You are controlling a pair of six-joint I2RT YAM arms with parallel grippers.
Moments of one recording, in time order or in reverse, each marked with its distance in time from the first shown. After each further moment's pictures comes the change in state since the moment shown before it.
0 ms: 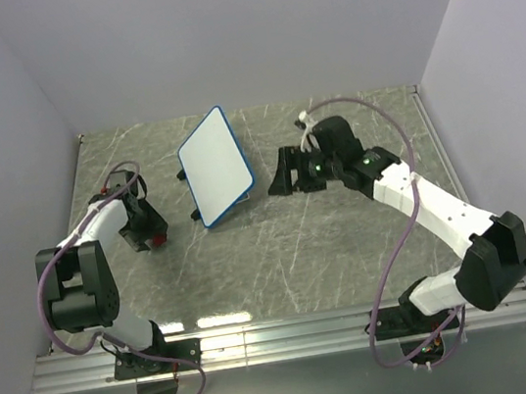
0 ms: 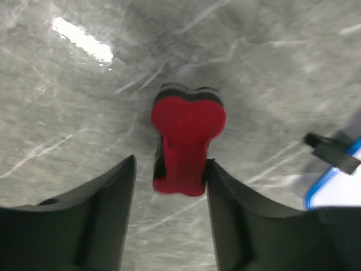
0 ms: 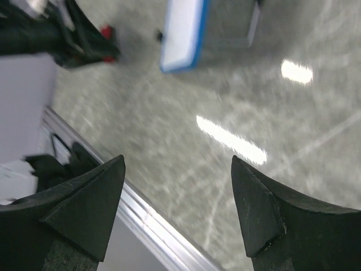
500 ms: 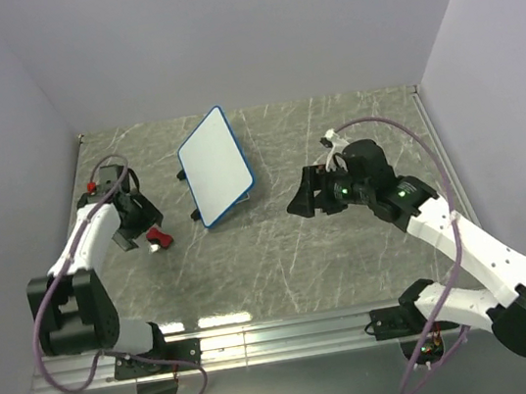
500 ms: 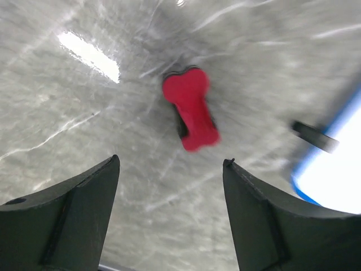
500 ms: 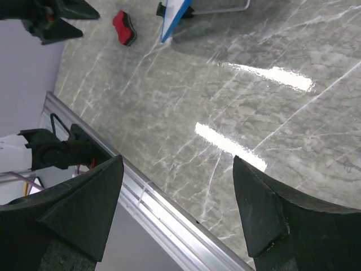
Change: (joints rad) left arm -0.001 -0.111 0.030 -0.103 -0.061 -0.034; right arm 0.000 -0.302 -0.280 0.008 0.011 0.018
